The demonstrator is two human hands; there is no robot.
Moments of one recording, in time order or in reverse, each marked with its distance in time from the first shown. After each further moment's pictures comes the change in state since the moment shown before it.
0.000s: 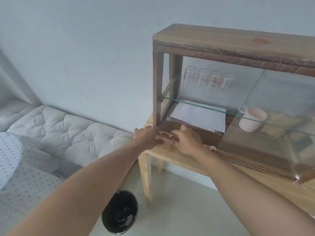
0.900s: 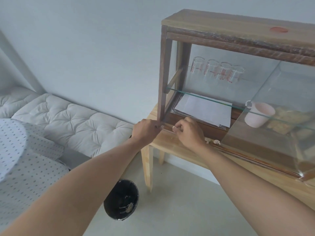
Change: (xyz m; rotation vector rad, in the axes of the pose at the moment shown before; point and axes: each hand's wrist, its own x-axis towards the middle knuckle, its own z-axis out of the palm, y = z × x) left_hand -0.022 -0.011 0.008 -0.238 0.304 -0.053; right_hand -0.003 -0.007 0.013 0.232 0.280 0.011
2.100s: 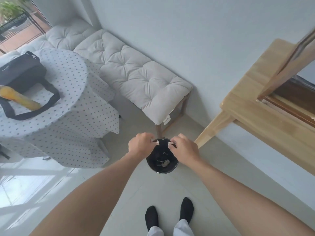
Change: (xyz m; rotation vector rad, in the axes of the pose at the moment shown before) left_hand -0.200 -0.267 0.073 -0.068 -0.316 -0.703; right_hand -0.104 -0.130 0.303 -0.031 -0.597 -0.128
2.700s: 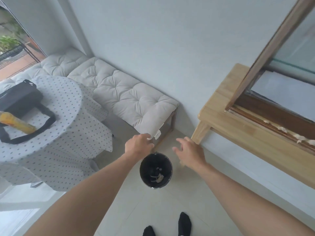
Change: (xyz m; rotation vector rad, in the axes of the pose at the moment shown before) left_hand -0.022 0.046 -0.060 0.027 0.053 0.131; right_hand -0.035 0.013 -0.077 0.014 0.140 0.069
